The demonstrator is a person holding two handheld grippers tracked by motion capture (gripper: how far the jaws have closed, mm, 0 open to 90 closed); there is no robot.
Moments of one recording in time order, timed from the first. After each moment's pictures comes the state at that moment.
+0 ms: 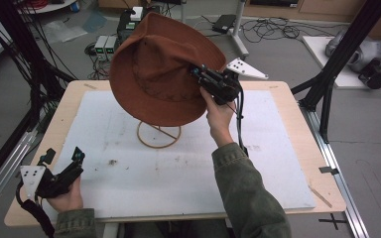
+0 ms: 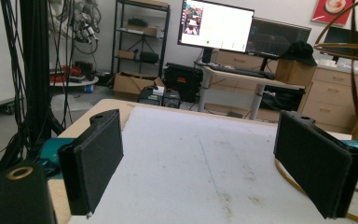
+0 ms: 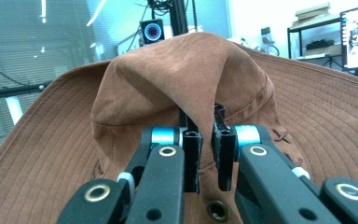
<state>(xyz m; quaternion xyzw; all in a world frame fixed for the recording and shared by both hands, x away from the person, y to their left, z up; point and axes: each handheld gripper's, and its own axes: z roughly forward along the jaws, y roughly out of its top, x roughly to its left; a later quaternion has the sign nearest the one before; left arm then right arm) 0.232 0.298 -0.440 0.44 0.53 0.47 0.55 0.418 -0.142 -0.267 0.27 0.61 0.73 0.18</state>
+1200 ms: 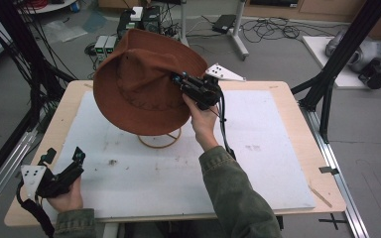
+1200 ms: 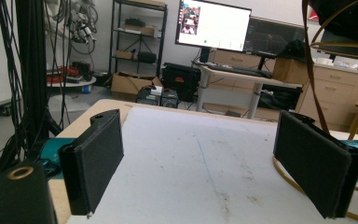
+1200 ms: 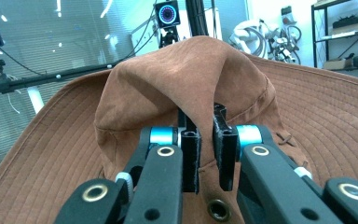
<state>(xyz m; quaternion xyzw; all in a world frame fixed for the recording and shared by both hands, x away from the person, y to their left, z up) 0.232 0.297 -0.440 0.45 0.52 0.47 0.55 0.423 -0.104 -0.289 0.27 0.63 0.72 0.13</state>
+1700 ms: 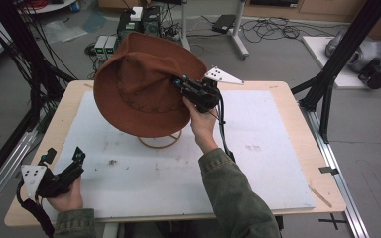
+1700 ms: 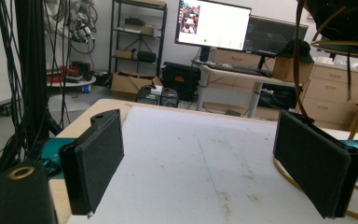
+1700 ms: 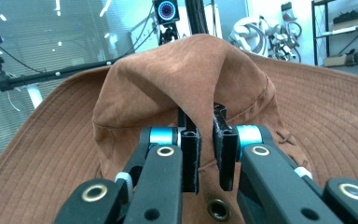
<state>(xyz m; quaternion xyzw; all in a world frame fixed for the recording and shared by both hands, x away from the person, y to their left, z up) 0.233 0.297 -0.441 0.45 0.52 0.47 0.55 0.422 -0.105 -0.300 0.27 0.63 0.72 0.13</state>
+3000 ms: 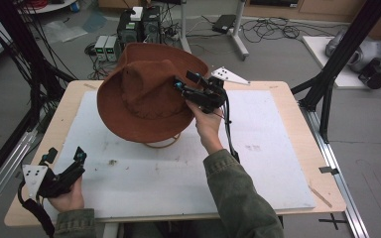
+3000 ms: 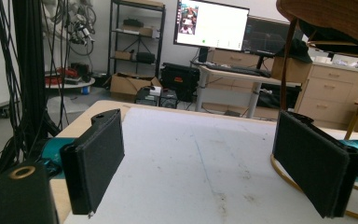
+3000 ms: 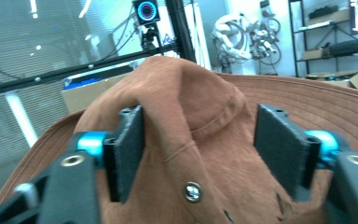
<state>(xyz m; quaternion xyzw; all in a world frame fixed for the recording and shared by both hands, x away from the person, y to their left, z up) 0.233 0.293 -0.439 0.45 0.52 0.47 0.55 0.421 -0.118 -0.296 0.31 0.62 0.71 0.14</state>
